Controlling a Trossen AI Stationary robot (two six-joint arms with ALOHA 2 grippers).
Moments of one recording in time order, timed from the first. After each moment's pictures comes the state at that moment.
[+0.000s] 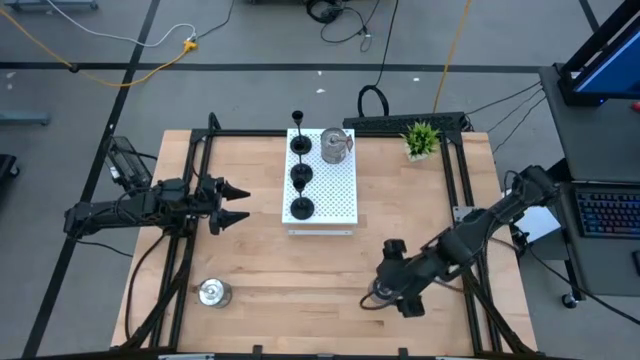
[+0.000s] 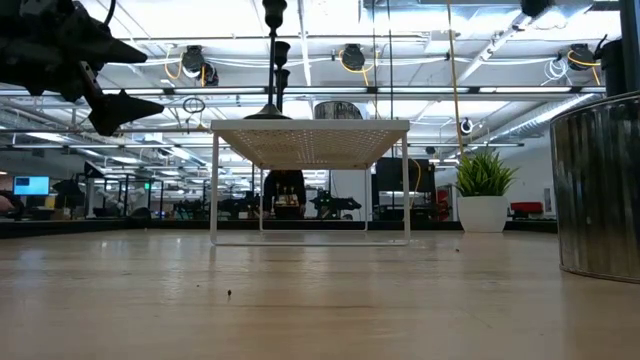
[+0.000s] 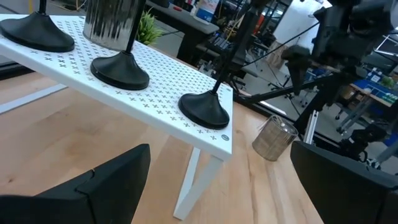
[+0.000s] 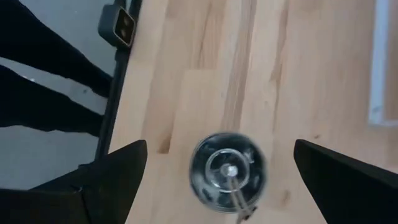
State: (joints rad) left arm 0.11 0.14 0.17 -0.14 0.06 -0.42; right arm 0.60 1.45 1.29 -0.85 0.07 0.45
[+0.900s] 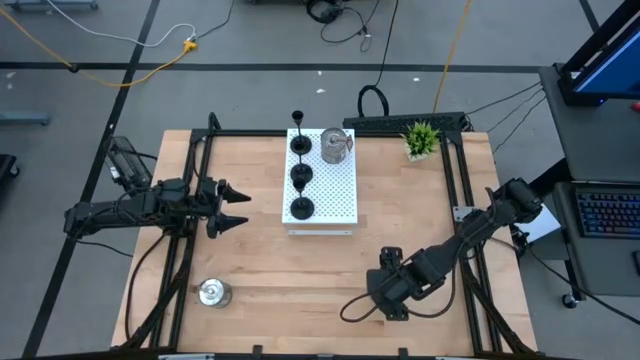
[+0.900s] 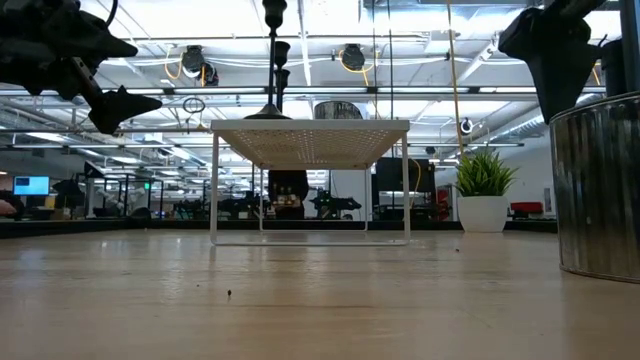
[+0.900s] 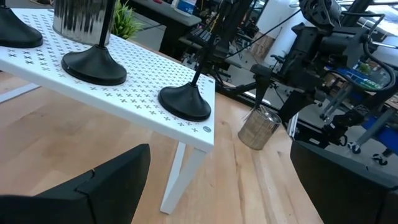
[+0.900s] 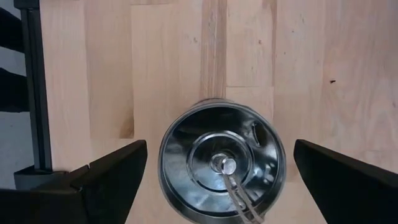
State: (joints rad) left arm 0.11 0.14 0.17 -0.14 0.14 -0.40; right arm 0.60 1.67 1.29 -0.91 0.07 0.62
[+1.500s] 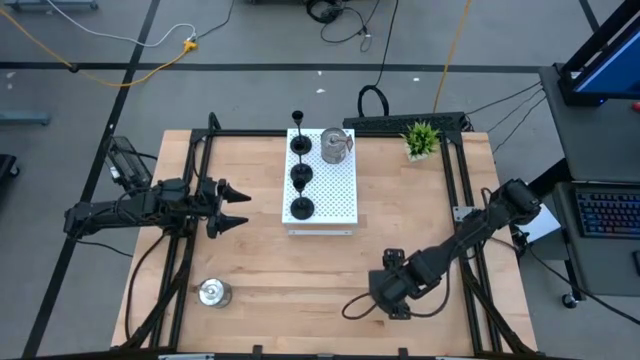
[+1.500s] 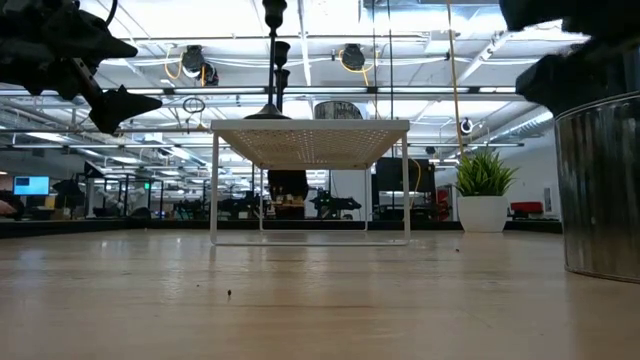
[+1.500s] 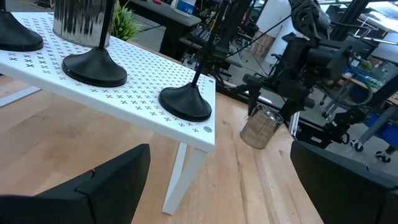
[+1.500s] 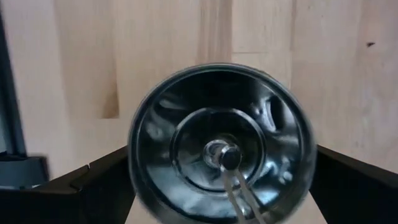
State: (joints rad) left arm 0.11 0.14 0.17 -0.14 0.14 -0.38; right arm 0.60 1.68 1.18 -0.86 0.02 0.62
